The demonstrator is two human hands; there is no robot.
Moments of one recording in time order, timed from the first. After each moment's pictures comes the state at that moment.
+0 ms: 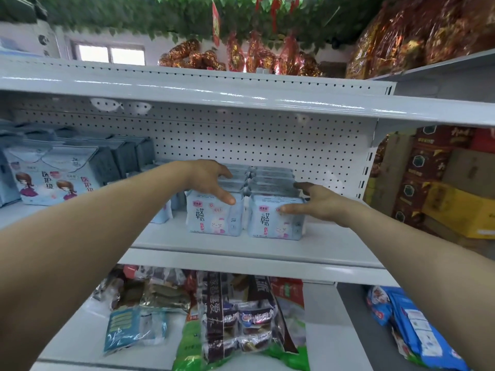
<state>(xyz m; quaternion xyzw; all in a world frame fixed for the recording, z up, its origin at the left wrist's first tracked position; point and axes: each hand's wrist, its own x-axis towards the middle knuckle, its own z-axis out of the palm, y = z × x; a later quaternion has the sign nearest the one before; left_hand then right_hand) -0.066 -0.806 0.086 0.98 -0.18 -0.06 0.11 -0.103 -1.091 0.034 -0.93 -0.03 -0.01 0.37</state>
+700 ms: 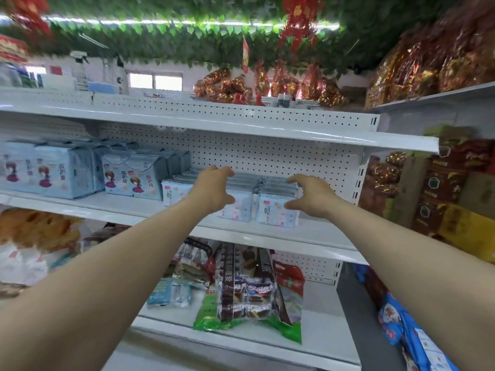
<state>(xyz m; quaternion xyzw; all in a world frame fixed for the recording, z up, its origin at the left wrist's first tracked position) -0.250 -0.811 0.075 0.95 -0.09 0.21 0.21 -0.249 -1.058 0.086 -0.97 -0.09 -0.15 0.19</state>
